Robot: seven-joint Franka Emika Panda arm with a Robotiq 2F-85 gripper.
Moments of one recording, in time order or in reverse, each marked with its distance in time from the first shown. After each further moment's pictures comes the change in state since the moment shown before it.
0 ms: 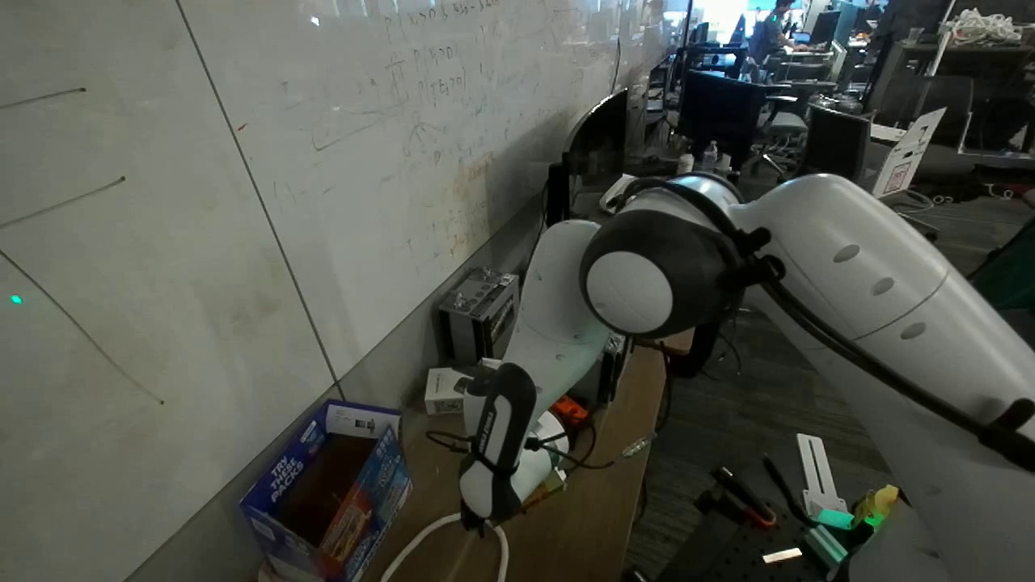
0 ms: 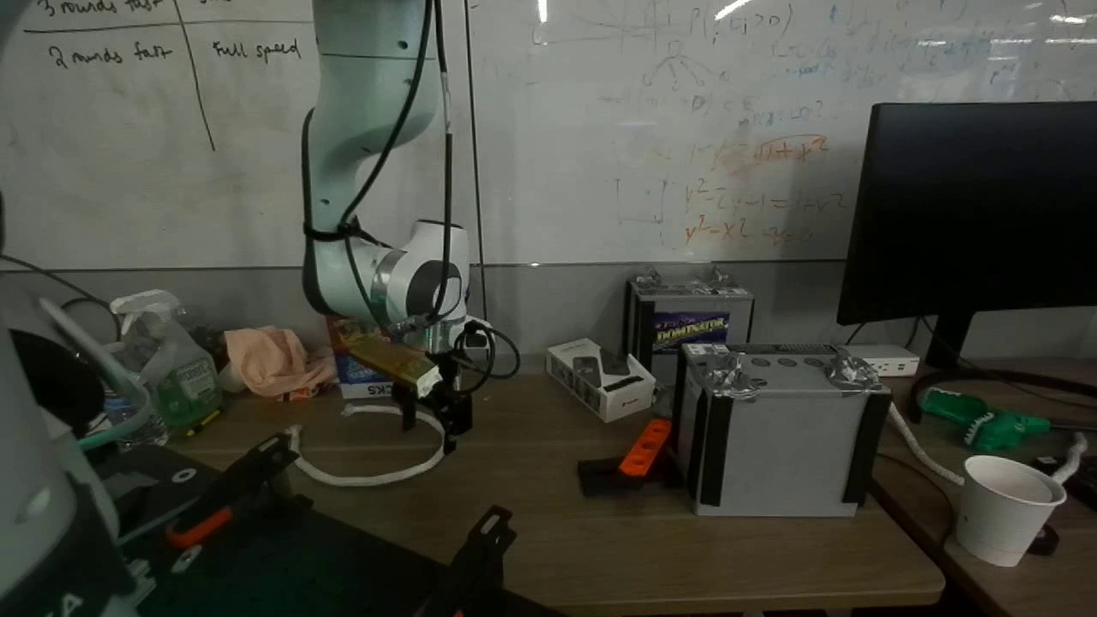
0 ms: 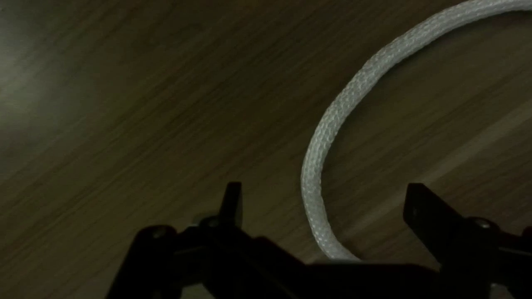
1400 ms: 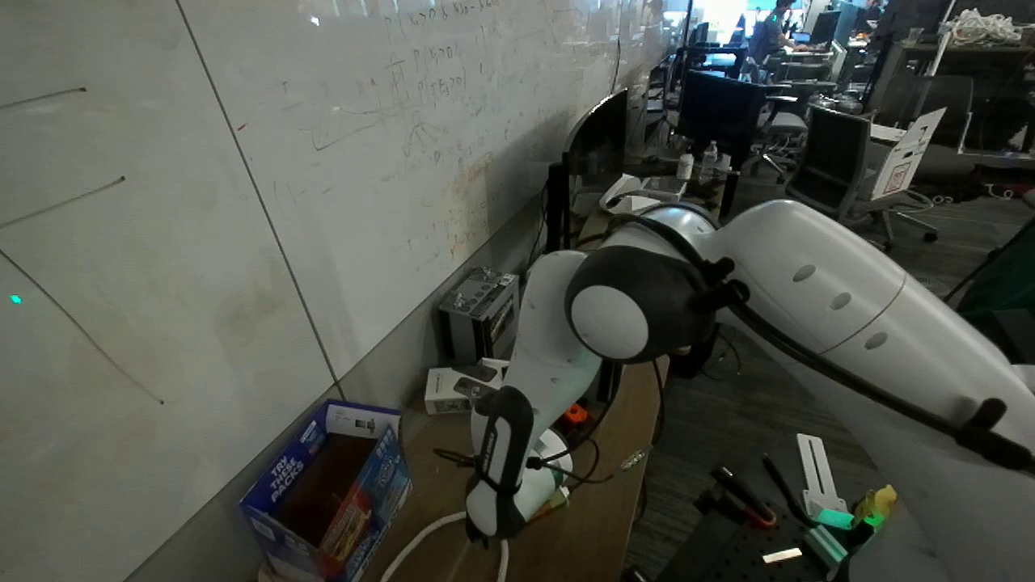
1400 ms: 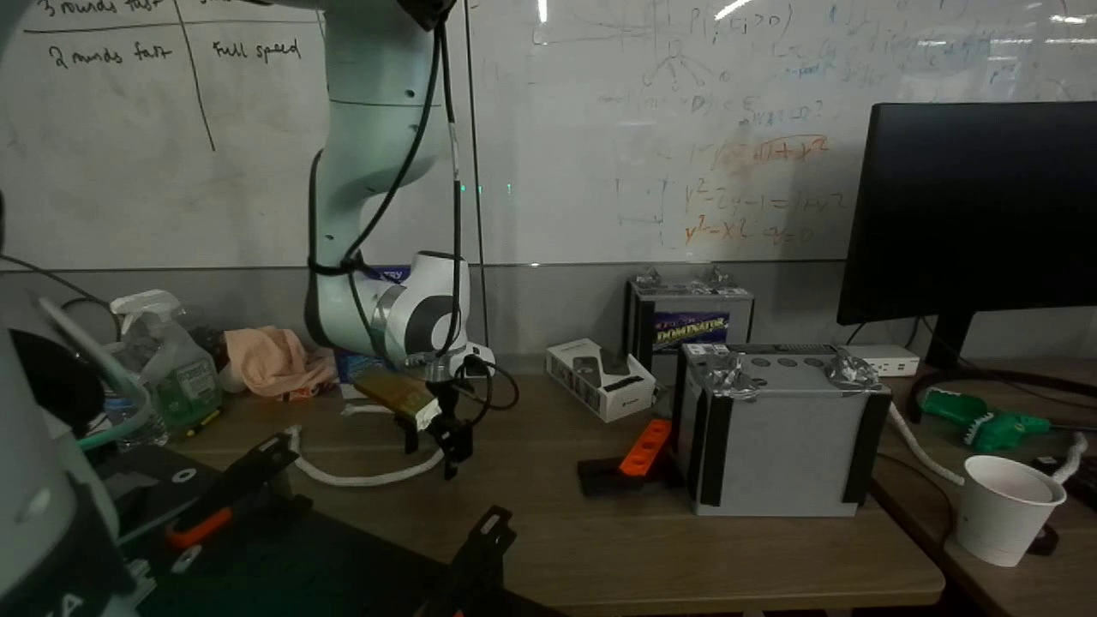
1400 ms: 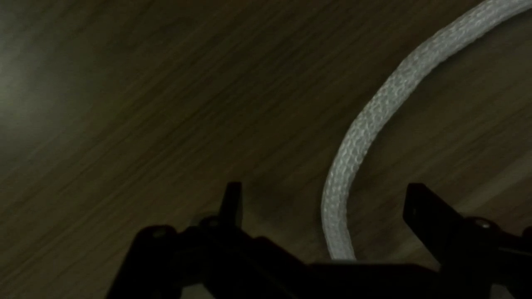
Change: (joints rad) arm 0.003 0.112 -0.003 0.055 0.016 0.071 0.000
